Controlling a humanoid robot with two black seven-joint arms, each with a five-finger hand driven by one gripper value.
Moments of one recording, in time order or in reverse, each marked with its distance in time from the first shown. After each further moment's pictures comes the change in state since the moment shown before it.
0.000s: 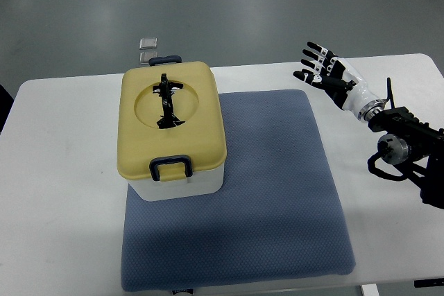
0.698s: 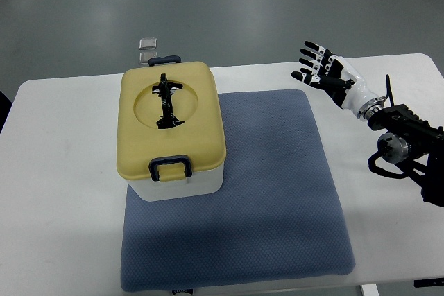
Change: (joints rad) left arm 0.000 0.000 0.000 -0.001 0.000 0.000 0.001; right arm 0.010 -0.002 -0.001 0.000 -0.052 0.001 0.000
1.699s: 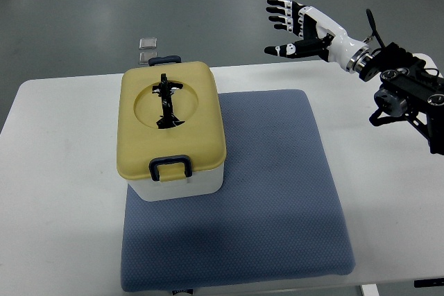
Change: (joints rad) left arm 0.000 0.000 0.000 0.002 -0.001 0.000 -0.001; right arm 0.249 -0.019 -0.003 0.028 -0.422 0.064 0.002
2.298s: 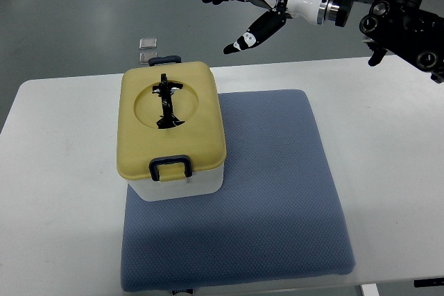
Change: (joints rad) left arm 0.000 0.000 0.000 0.000 0.000 0.000 0.000; right arm 0.253 0.015 -0.017 0.088 -0.518 0.178 0.025
